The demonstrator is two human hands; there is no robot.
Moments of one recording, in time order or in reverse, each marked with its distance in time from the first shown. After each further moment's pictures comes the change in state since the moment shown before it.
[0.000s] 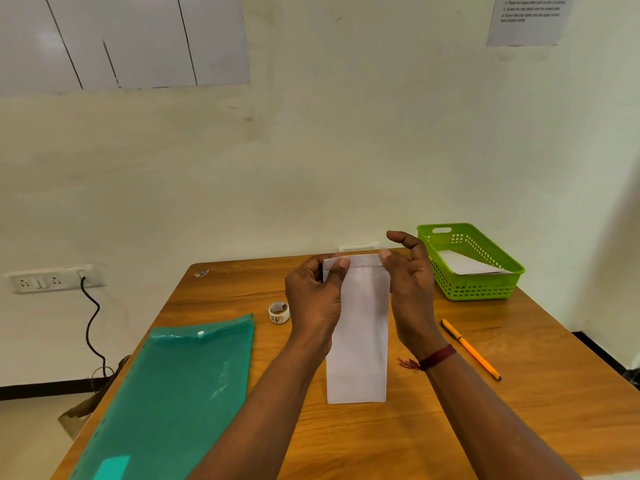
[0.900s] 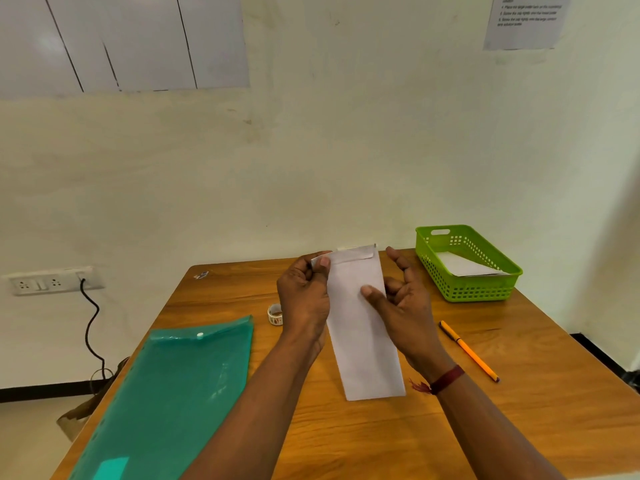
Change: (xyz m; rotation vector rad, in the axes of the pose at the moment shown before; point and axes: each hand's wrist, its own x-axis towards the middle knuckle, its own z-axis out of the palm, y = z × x) left_hand 0.009 -0.003 -0.004 -0.150 0.028 -0.025; right_hand -0.017 0.015 -0.023 -0.141 -0.190 0.169
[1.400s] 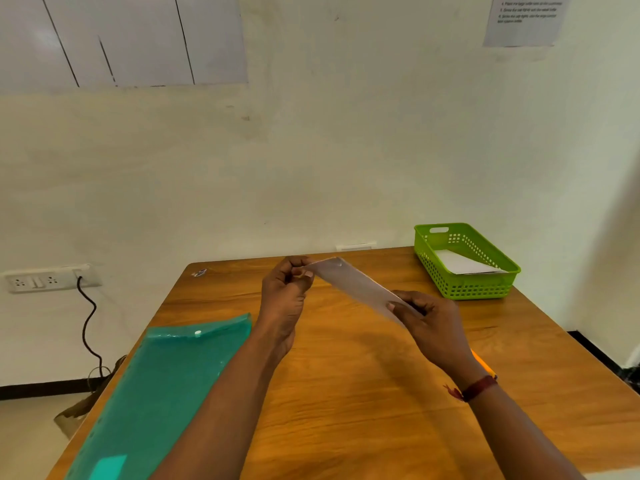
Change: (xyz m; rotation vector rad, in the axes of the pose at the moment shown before) left_hand 0.018 0.000 -0.037 0.123 -0.166 -0.082; right_hand -0.006 0.026 -0.050 -0.502 0.035 -0.168
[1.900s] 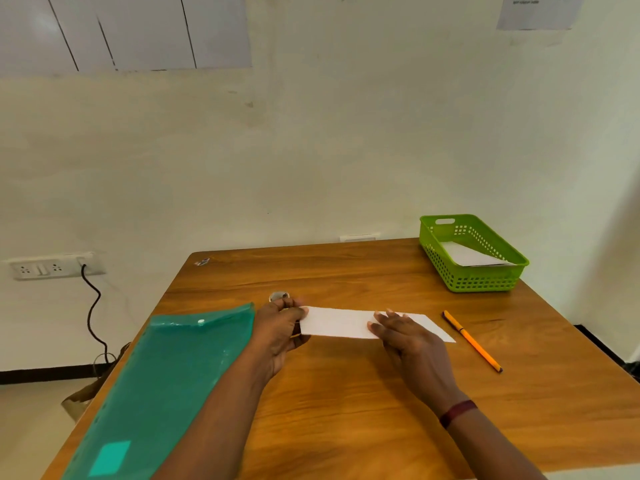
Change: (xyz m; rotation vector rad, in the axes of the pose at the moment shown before) left_hand 0.000 -0.062 -0.037 0.018 0.095 -0.503; right_hand -0.041 0.055 0.036 -0.570 -0.072 -0.415
